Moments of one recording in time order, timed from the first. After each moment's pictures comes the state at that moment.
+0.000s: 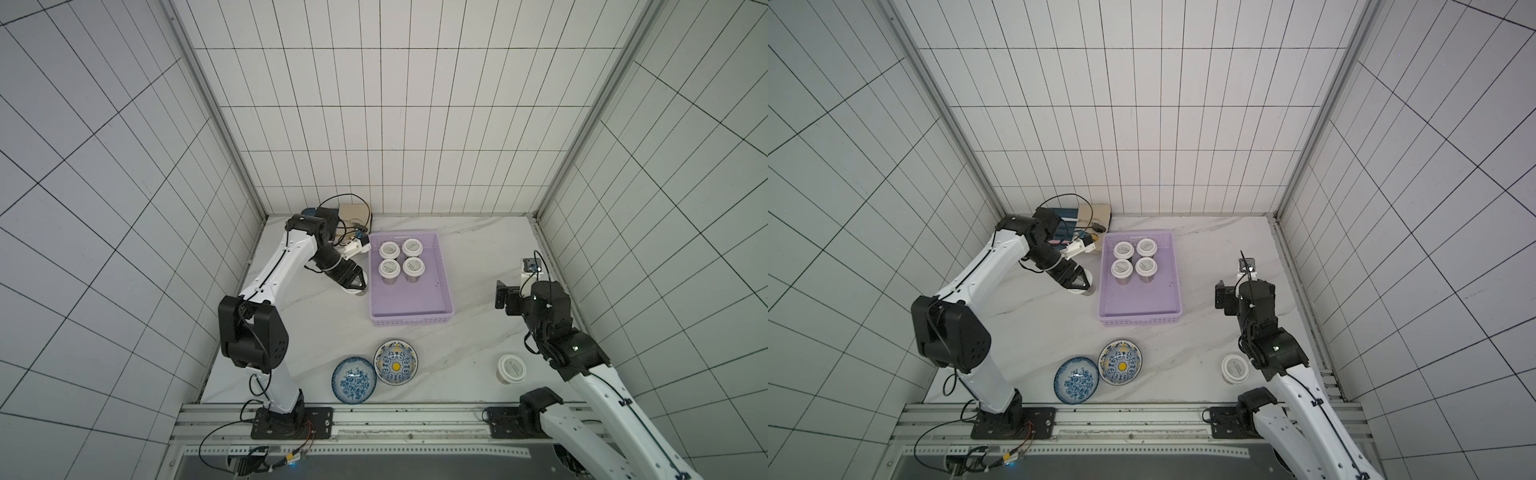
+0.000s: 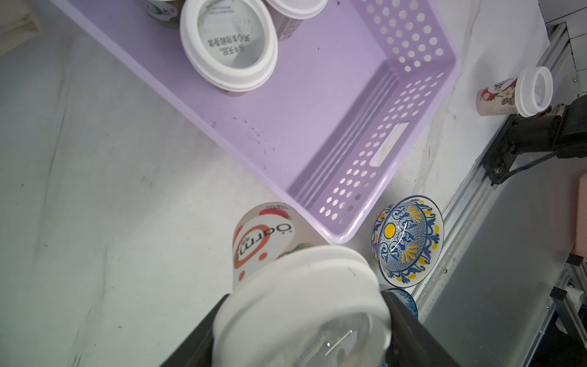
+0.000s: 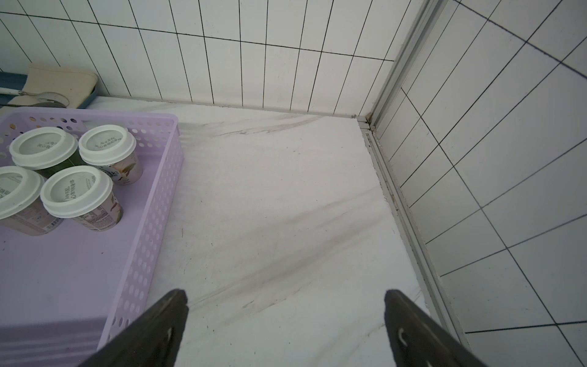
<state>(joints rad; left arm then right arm) -0.27 1.77 1.69 -1.37 0.51 0.47 0.42 0.70 0.67 -0.42 0.37 0.03</state>
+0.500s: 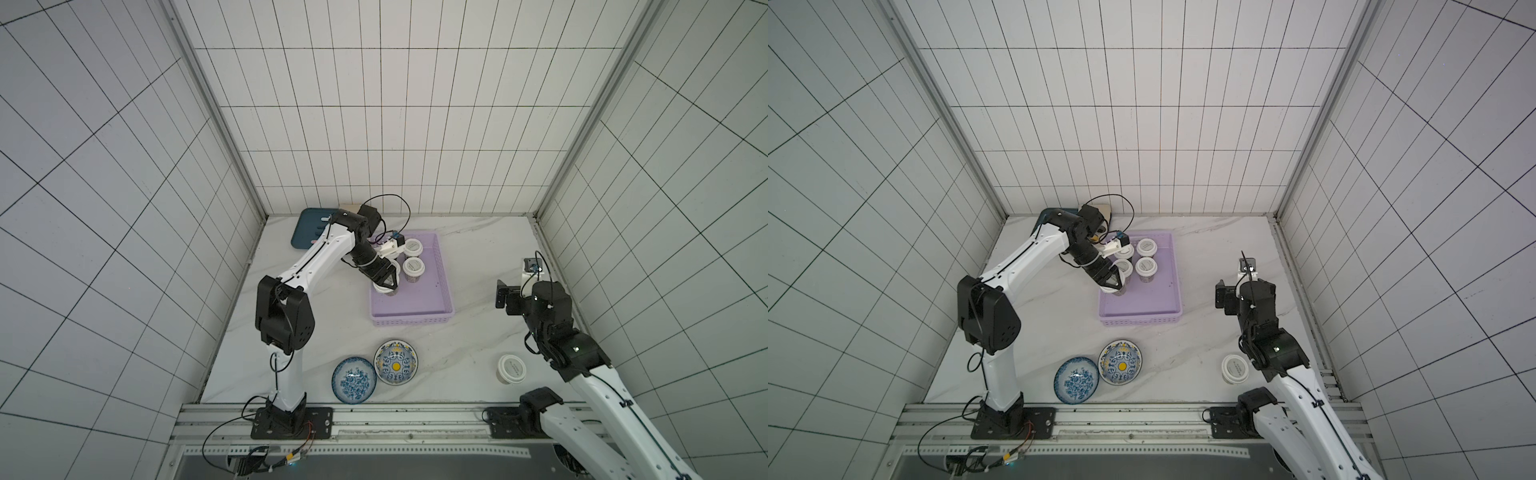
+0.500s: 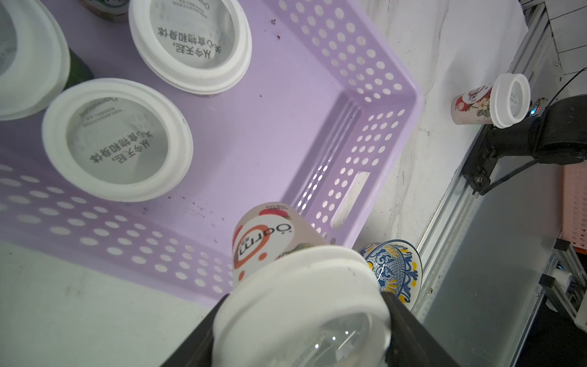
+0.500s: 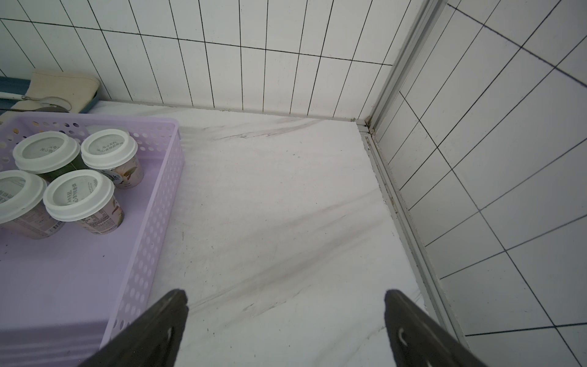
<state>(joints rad) -0.46 1.98 1.88 -1.36 0.52 0.37 0.42 0.69 0.67 -0.42 0.38 0.03</state>
